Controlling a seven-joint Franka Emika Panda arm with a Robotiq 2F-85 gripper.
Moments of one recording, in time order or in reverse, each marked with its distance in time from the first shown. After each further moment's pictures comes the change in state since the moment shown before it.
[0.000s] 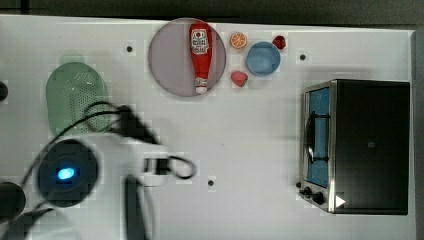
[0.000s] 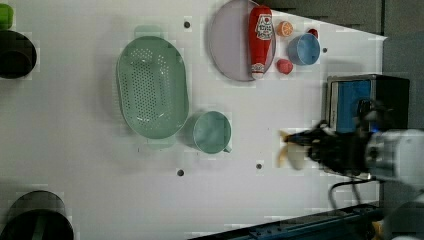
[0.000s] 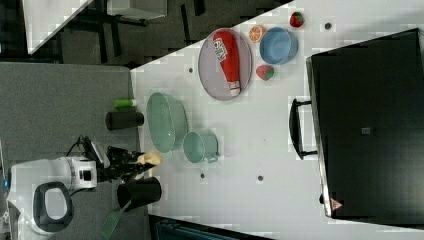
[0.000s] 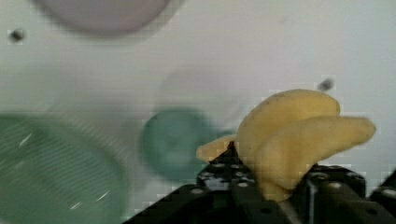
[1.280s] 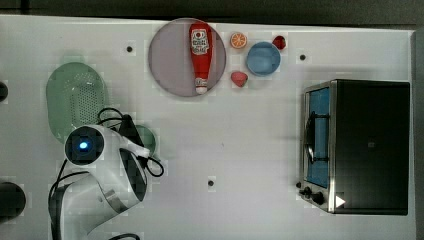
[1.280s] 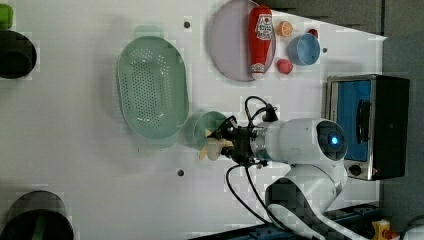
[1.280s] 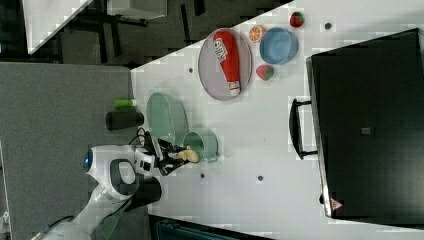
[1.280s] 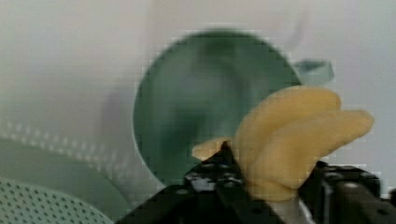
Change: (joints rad) arm 0.013 0.476 0.104 -0.068 -0.174 0.449 0.479
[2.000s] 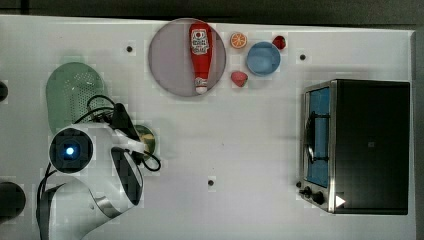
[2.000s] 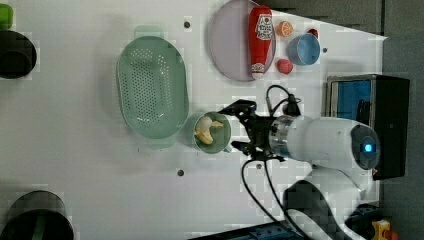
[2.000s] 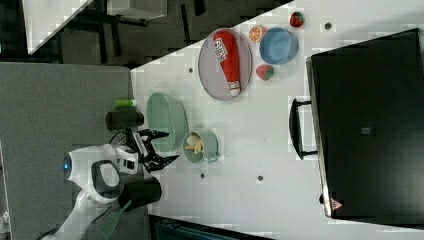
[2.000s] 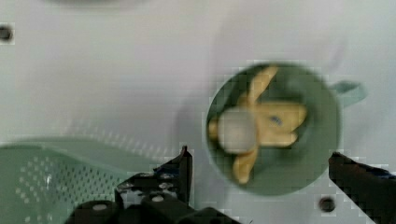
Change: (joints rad) arm 0.008 -0.117 -0.019 0.025 -0.004 -0.011 0.010
